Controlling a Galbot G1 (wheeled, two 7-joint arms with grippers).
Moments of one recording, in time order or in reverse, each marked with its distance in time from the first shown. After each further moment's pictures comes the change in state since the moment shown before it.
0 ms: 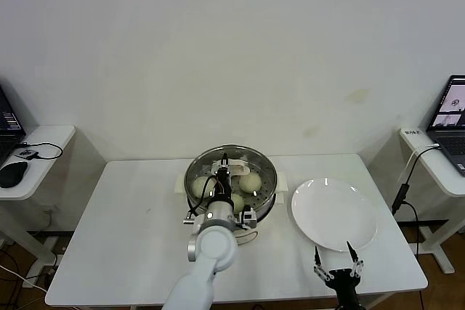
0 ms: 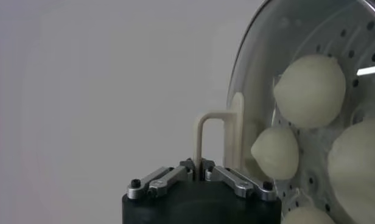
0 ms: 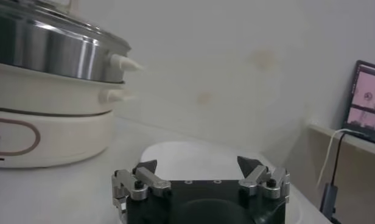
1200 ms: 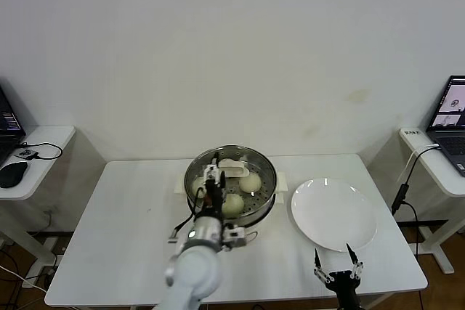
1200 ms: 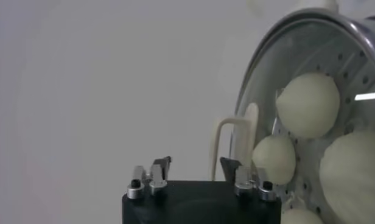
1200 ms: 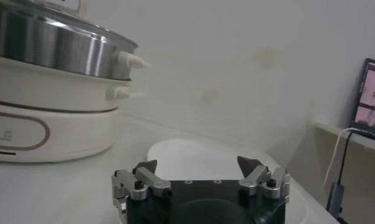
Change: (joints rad) left arm 0.159 0.096 -0.011 -0.243 -0.190 -0.008 -0.036; right arm -0.006 -0.015 -0.003 -0.009 0.008 0.006 -0.005
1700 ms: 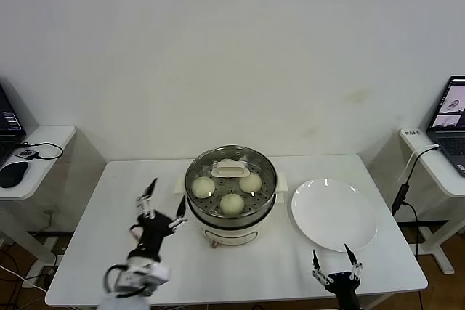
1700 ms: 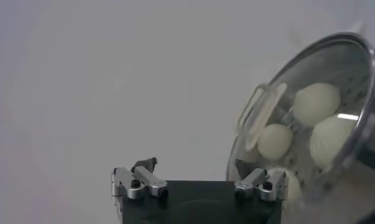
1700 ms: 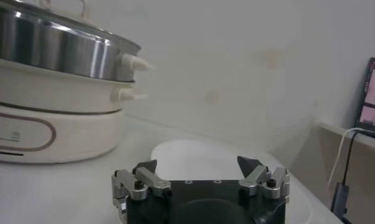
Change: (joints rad) left arm 0.359 0.198 -0.318 -0.197 -0.859 -0.214 -0.289; right arm -0.033 -0.031 -0.016 0.037 0.045 -0.016 -0.017
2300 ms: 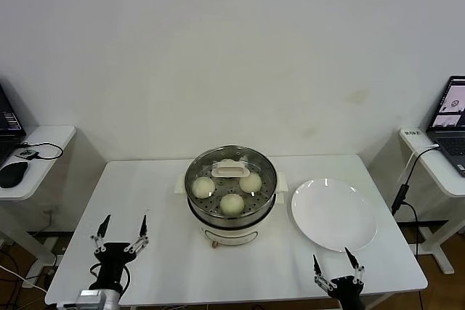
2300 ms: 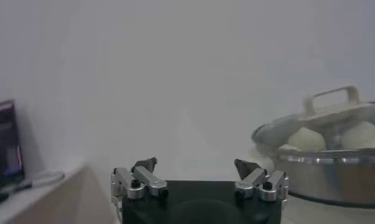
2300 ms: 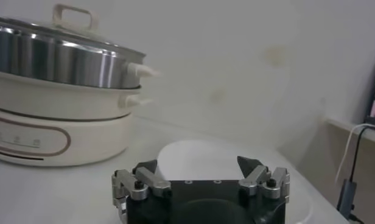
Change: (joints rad) left arm 0.182 0.025 -0.188 0.108 -0.723 -0.280 -0.132; right arm -0.069 -0.061 -0.012 0.078 0.084 -0.051 -0.036
